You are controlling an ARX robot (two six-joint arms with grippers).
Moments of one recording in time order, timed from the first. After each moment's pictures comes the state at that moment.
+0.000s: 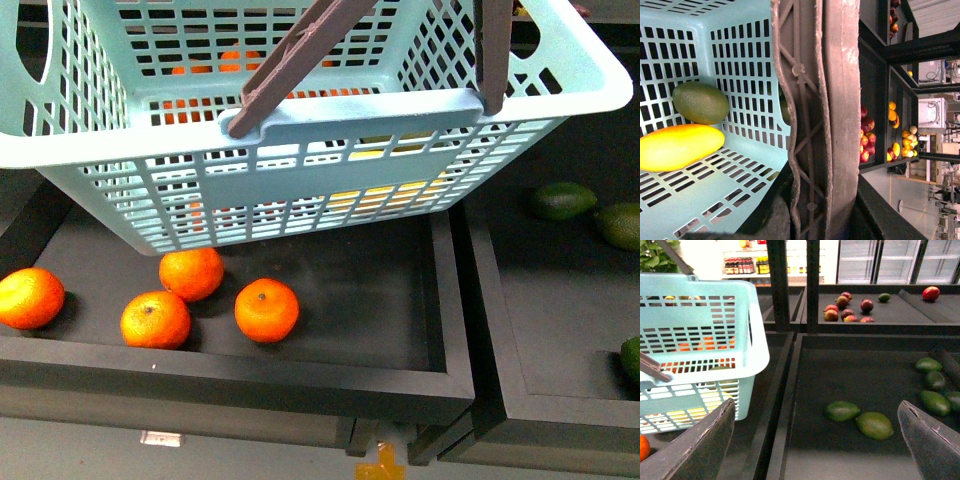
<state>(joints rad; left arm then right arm) -0.42 1.81 1.59 -0.36 0.46 -0.80 0.00 0.01 0.02 0.00 0.00 0.00</state>
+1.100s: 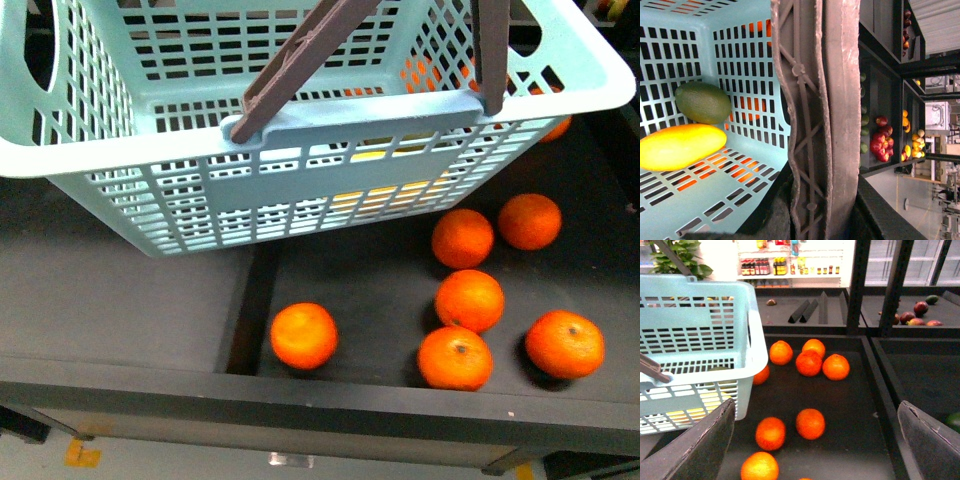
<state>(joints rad) -0.42 1.81 1.59 -0.36 0.46 -0.79 0.00 0.00 0.02 0.00 0.00 0.00</state>
